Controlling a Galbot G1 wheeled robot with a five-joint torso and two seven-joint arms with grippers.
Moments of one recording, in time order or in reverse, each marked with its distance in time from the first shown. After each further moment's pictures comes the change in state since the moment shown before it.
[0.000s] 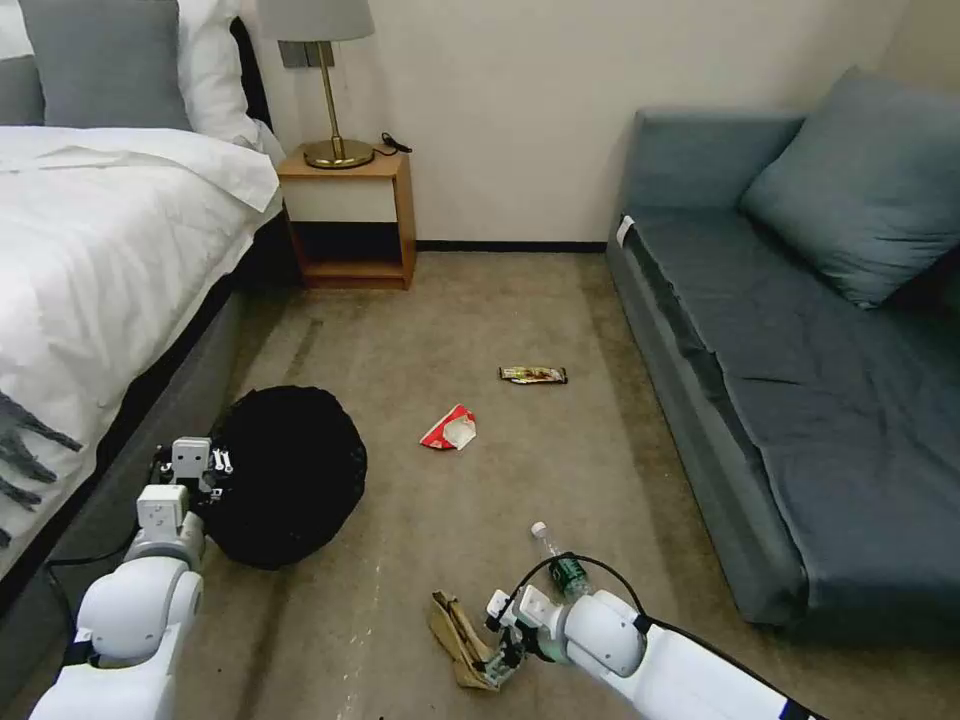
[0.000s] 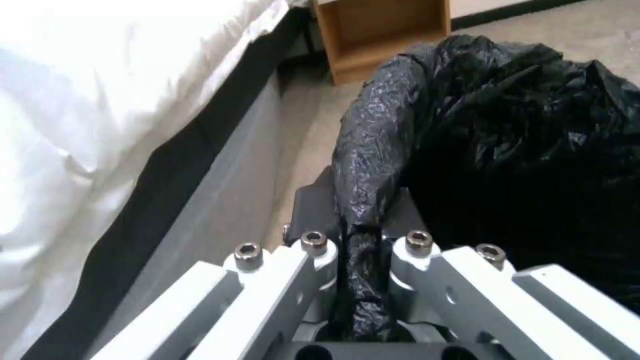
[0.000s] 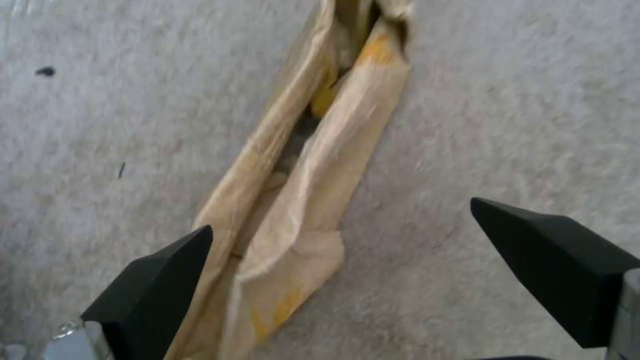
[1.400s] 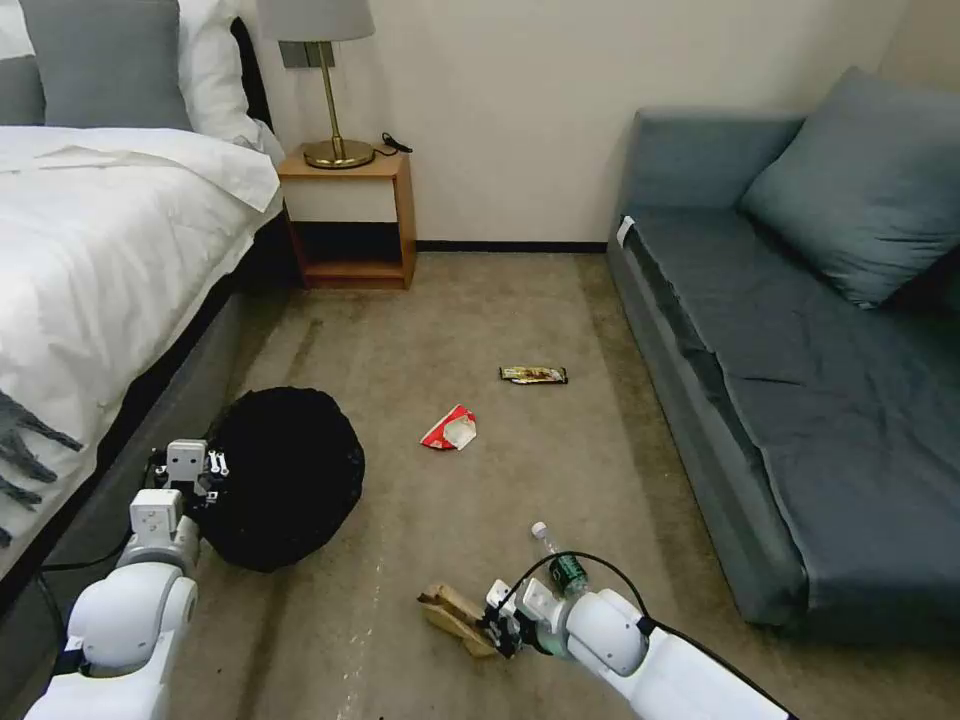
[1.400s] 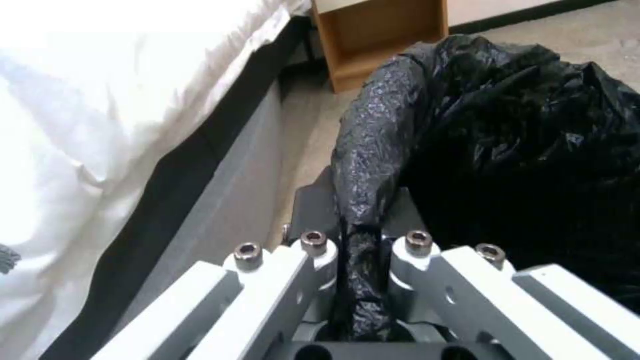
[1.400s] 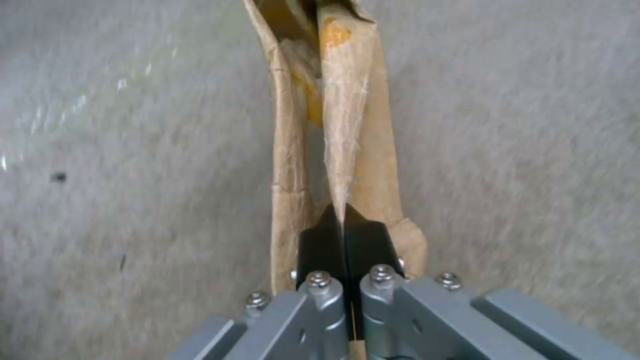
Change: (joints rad) left arm 0.014 0.006 -0.013 -0.022 -0.005 -0.008 0.012; right arm -0.049 0.042 0.142 0.038 -0.005 0.051 -0.023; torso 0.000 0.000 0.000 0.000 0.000
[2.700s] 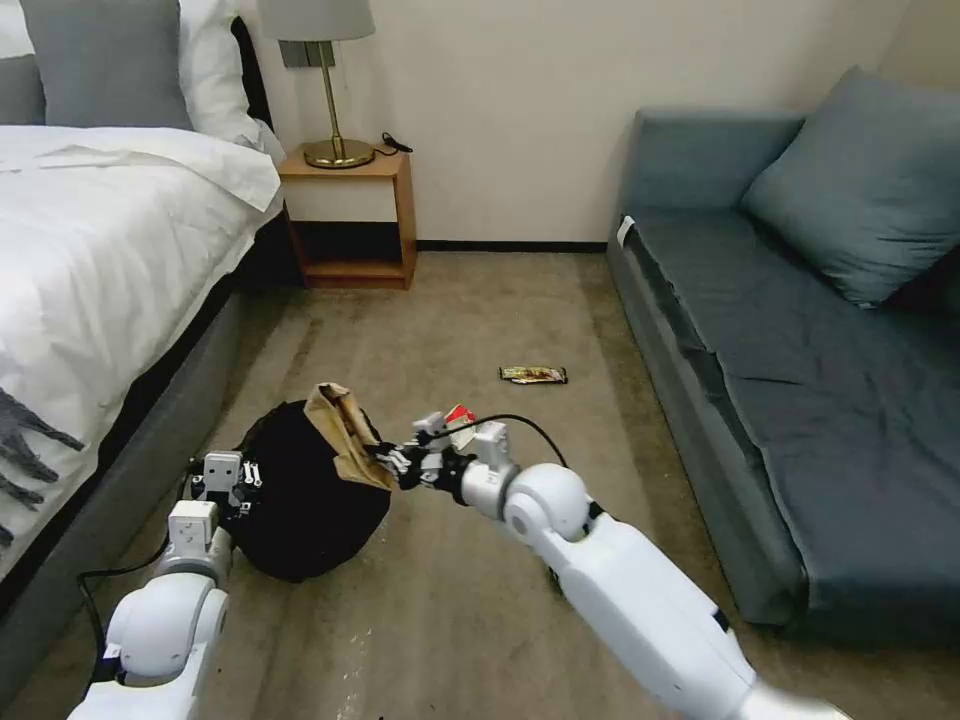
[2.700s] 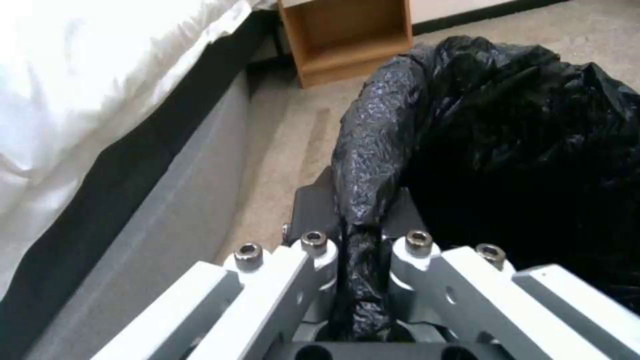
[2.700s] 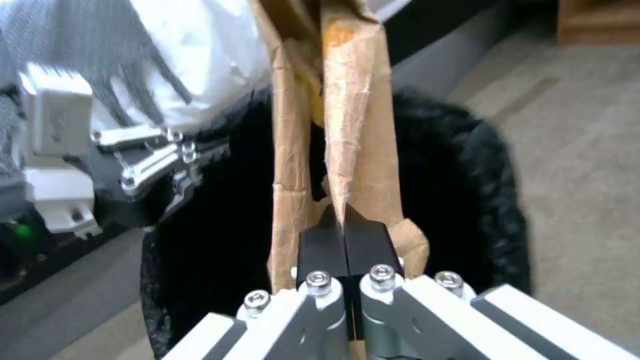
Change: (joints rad) left arm 0.009 -0.051 0.068 -0.005 0.038 -0.016 0.003; right arm 0.266 0.272 0.038 0.029 0.451 0.076 0.117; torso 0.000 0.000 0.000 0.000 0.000
